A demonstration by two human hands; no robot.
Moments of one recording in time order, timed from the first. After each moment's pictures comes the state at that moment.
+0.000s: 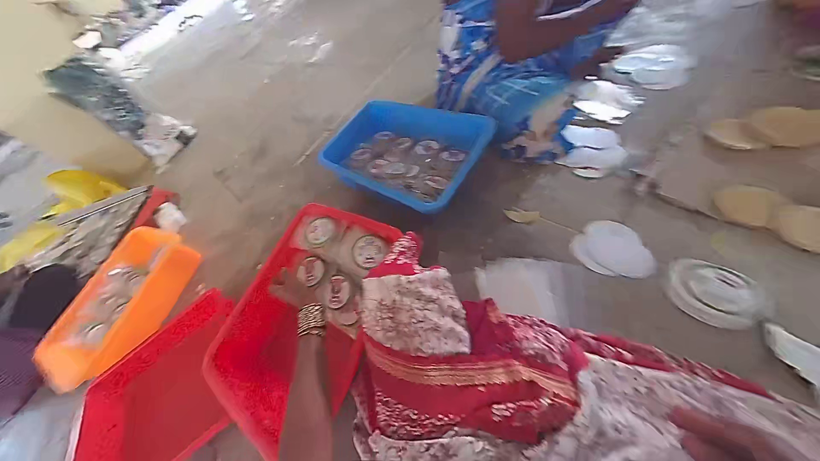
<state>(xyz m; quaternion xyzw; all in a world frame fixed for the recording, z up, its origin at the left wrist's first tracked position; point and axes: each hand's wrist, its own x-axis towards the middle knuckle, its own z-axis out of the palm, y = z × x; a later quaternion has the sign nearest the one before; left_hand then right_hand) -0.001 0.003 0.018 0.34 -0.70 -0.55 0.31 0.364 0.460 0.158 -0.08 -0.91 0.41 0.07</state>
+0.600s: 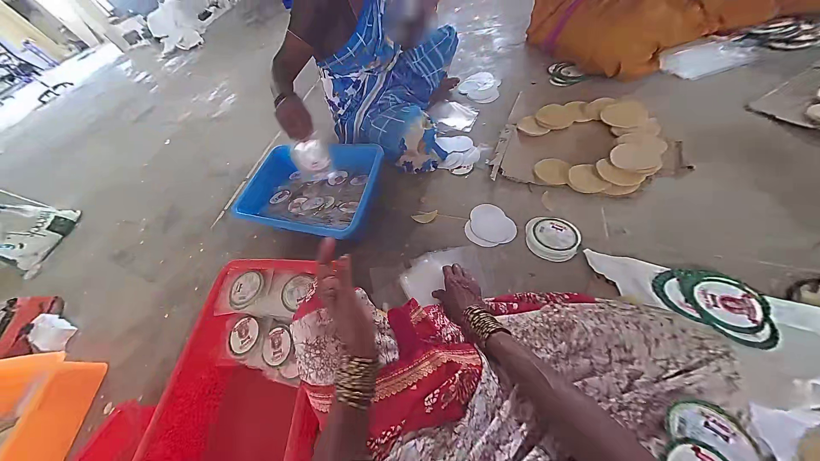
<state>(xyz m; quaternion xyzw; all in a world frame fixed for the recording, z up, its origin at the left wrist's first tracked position) 0.096 0.262 0.130 -0.13 -0.64 -0.75 0.11 0.175 0.447 0.003 -0.30 -0.89 0.30 -0.14</state>
